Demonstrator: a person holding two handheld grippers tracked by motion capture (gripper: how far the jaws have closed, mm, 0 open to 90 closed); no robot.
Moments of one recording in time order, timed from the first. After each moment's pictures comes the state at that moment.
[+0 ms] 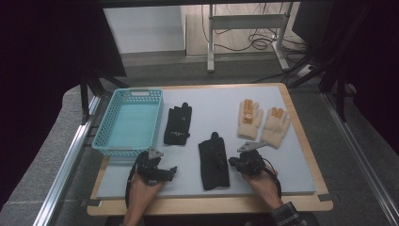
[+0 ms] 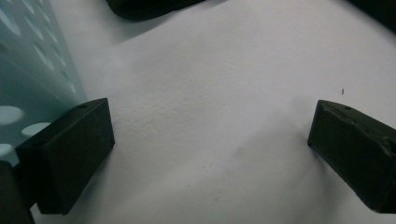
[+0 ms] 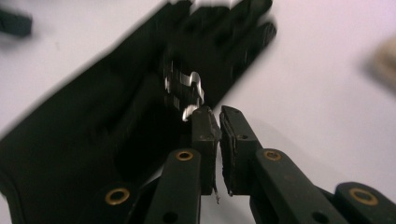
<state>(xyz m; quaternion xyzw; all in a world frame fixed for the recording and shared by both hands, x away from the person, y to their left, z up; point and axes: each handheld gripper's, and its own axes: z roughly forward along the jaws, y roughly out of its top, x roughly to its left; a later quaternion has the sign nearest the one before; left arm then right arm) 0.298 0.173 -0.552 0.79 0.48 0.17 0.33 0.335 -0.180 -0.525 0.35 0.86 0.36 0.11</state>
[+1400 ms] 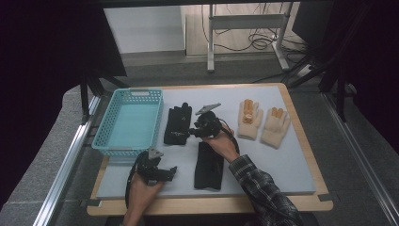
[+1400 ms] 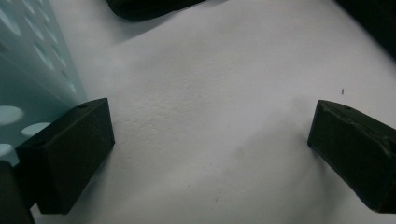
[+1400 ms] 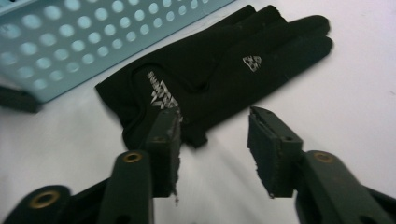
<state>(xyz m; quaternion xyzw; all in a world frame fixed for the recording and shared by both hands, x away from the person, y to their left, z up) 0.298 0.173 -0.552 0.79 0.48 0.17 0.33 0.455 -0.045 -0.500 0.28 0.87 0.40 0.09</state>
